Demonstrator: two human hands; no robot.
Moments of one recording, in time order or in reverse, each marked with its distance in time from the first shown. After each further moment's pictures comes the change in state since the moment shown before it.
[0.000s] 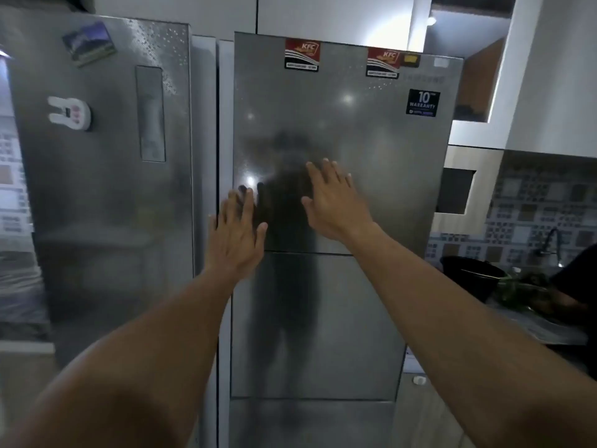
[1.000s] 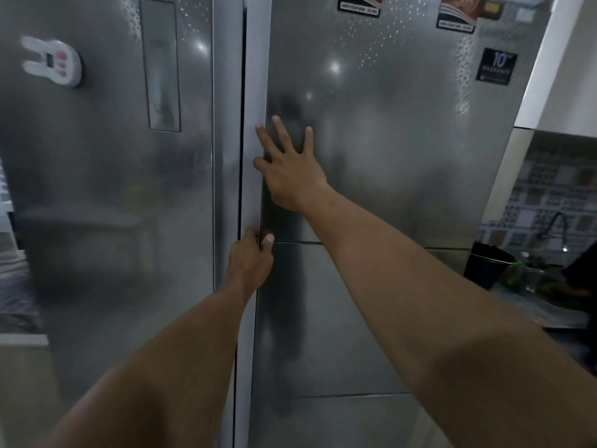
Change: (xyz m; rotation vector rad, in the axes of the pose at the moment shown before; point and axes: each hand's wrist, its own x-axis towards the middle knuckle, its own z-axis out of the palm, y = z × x) left_hand -0.001 -0.088 0.075 -0.549 -0.165 -0.369; right_hand 0.100 -0.109 0.082 -0.513 -0.177 -0.291
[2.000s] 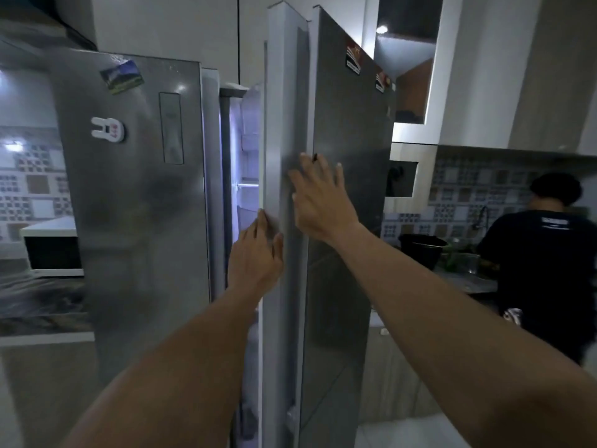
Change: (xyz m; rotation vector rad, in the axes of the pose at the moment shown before) left_hand -0.220 0.153 -0.065 0.278 0.099 0.371; right_hand -0.262 0.018 -0.153 0.227 0.204 0.268
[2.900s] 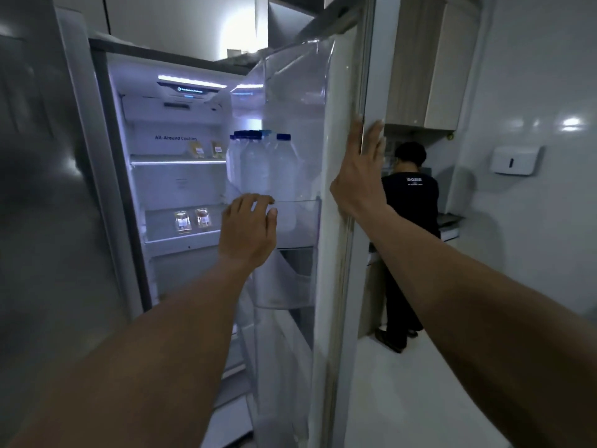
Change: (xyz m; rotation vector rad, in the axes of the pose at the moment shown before) left_hand -0.015 0.083 0.023 -0.168 -0.067 0.372; right_hand -0.103 0.088 -0.067 0.096 0.156 0.654
